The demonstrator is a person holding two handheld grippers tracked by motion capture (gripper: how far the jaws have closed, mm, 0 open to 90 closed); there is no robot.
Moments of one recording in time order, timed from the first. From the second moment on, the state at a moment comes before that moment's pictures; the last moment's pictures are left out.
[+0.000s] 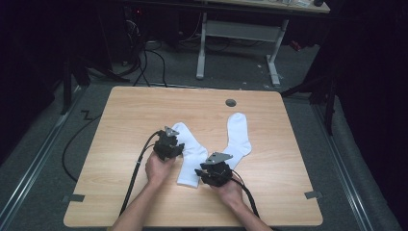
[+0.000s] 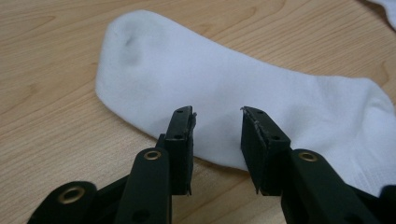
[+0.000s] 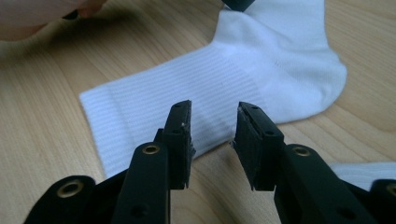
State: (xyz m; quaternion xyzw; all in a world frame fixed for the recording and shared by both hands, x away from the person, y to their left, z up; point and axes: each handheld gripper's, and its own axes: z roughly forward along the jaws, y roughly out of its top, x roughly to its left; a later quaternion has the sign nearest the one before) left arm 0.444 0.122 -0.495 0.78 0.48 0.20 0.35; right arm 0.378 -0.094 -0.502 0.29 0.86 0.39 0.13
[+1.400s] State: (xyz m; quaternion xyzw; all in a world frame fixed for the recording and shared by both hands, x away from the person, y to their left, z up) left arm 0.452 0.098 -0.501 0.78 0.47 0.20 0.37; right arm 0.378 -0.138 -0.504 0.33 0.86 0.36 0.16
